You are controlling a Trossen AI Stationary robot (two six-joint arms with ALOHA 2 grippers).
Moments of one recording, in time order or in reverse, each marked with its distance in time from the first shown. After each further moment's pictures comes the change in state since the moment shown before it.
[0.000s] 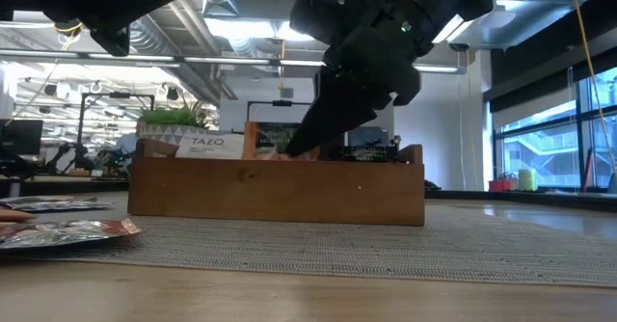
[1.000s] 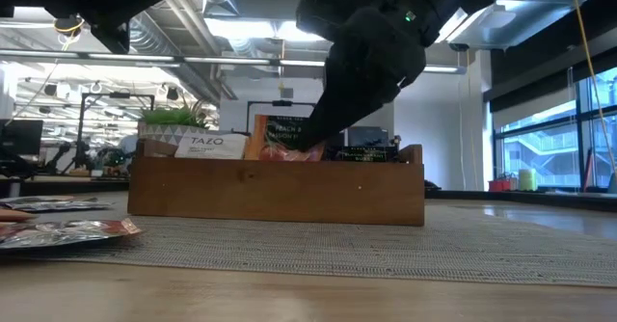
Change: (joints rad) left arm 0.000 0.000 0.000 0.035 0.000 0.007; right arm 0.001 -0.027 0.000 -0.053 -0.022 0.106
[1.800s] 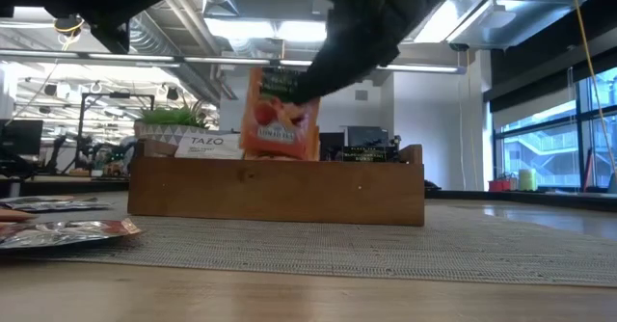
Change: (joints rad) left arm 0.000 0.000 -0.001 0.003 -0.002 -0.004; right arm 0.007 -0.082 0.000 0.015 0.000 -0.007
